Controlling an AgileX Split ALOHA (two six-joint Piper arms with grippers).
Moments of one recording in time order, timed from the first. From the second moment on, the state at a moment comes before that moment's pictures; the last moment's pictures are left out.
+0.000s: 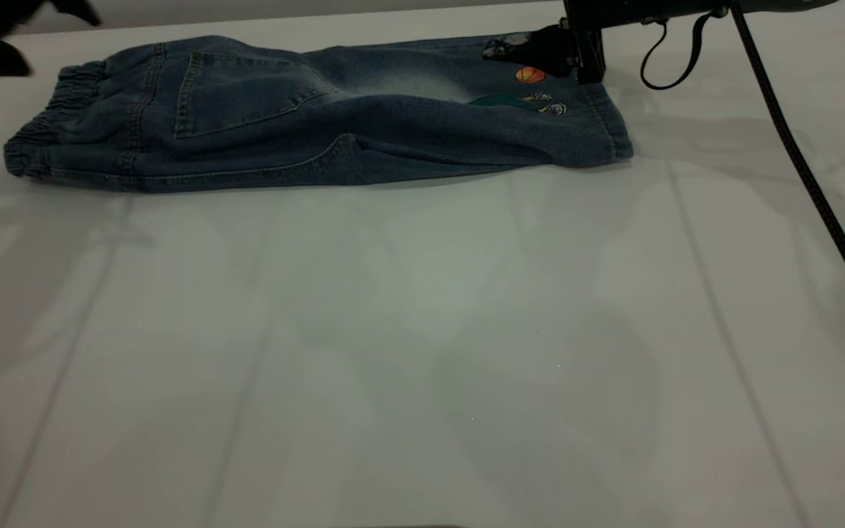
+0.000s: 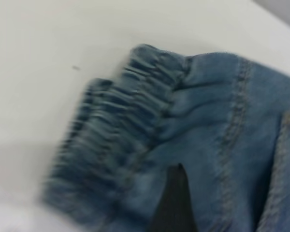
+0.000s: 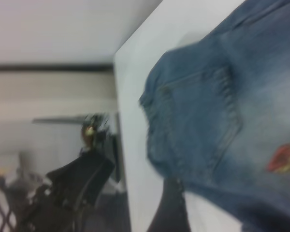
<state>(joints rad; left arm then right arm) 0.01 1.91 -1.02 0.14 -0.13 -0.67 0.09 2.55 -1.69 1.79 1.02 -0.84</state>
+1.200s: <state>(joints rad) 0.30 2.02 -1.22 -0.68 0.54 0.41 0.29 2.54 -2.03 0.78 1.01 -0.41</state>
